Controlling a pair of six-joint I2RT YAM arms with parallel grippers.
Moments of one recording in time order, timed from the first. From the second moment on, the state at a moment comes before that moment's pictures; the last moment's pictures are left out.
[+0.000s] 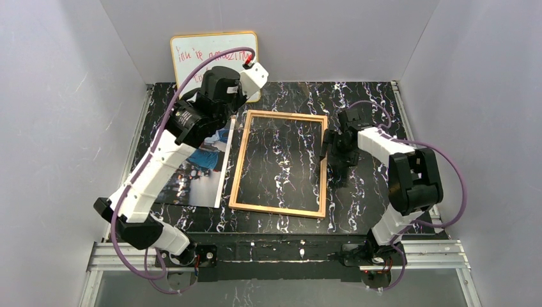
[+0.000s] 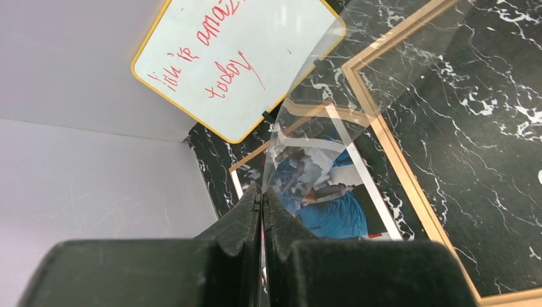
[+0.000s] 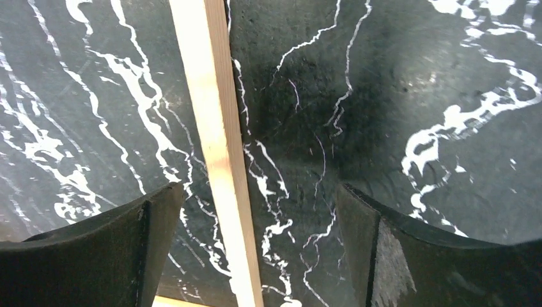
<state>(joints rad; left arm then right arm) -0.71 1.45 1.88 -0.94 -0.50 0.50 0.26 1.72 1.09 -0.58 -0.10 0.45</state>
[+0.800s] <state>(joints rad) -0.98 1.32 1.35 -0.52 -0.67 0.67 0.26 1.37 1.07 -0.28 -0.52 0.83</state>
